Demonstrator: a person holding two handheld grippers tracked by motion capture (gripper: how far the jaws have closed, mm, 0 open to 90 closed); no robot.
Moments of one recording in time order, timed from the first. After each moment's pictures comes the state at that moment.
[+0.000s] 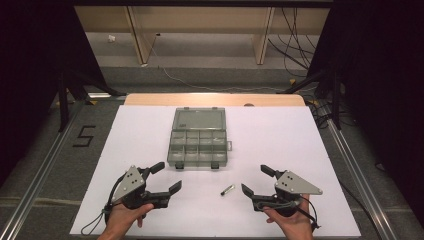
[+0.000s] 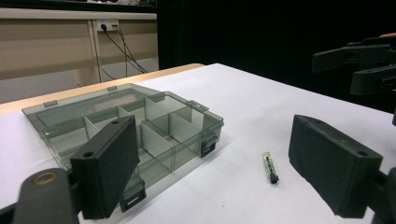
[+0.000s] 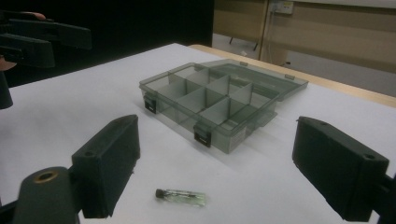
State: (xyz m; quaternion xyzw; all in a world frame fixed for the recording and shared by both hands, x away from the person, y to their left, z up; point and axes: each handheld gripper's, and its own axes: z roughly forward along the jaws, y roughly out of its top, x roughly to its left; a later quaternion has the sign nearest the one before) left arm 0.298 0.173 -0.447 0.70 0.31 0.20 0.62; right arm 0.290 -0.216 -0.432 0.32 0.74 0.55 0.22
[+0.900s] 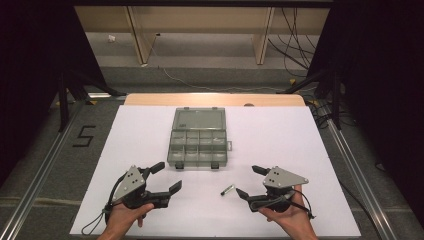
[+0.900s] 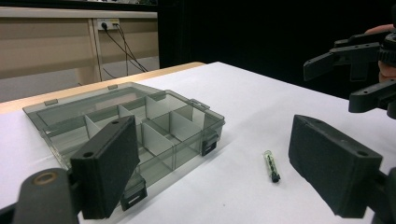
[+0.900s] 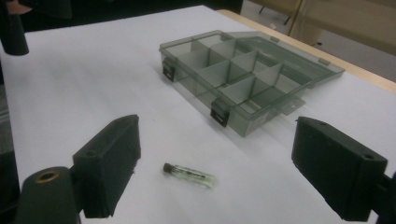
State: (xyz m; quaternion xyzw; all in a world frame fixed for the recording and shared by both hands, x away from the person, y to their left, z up) left arm 0.300 0.173 -0.448 0.70 0.30 0.20 0.62; right arm 0.305 -0.205 -0.426 0.25 0.82 0.48 0.20
